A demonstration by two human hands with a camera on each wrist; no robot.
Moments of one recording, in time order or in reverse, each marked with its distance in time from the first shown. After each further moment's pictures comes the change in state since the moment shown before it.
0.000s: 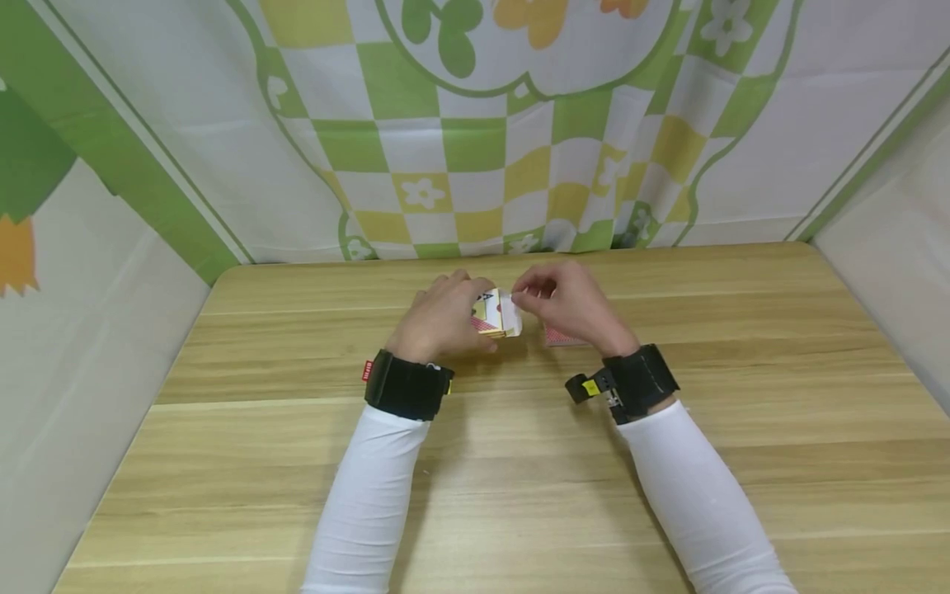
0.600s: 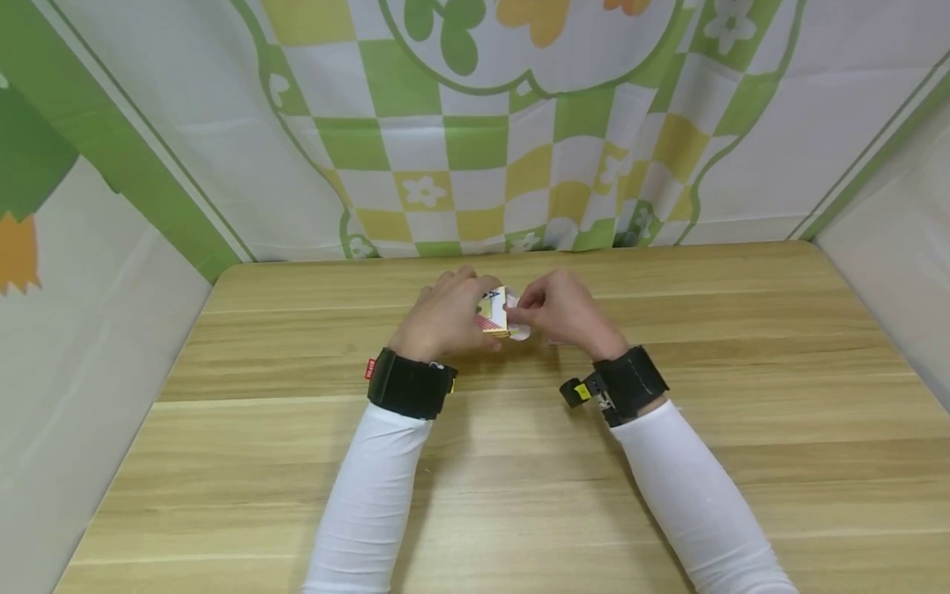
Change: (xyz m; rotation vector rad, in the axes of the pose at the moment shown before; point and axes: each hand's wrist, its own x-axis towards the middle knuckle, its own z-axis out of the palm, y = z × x) left_hand 0.000 0.002 -0.001 -0.002 -0.004 0.045; right_hand 0.000 -0.002 0.012 0.006 -0.108 0.156
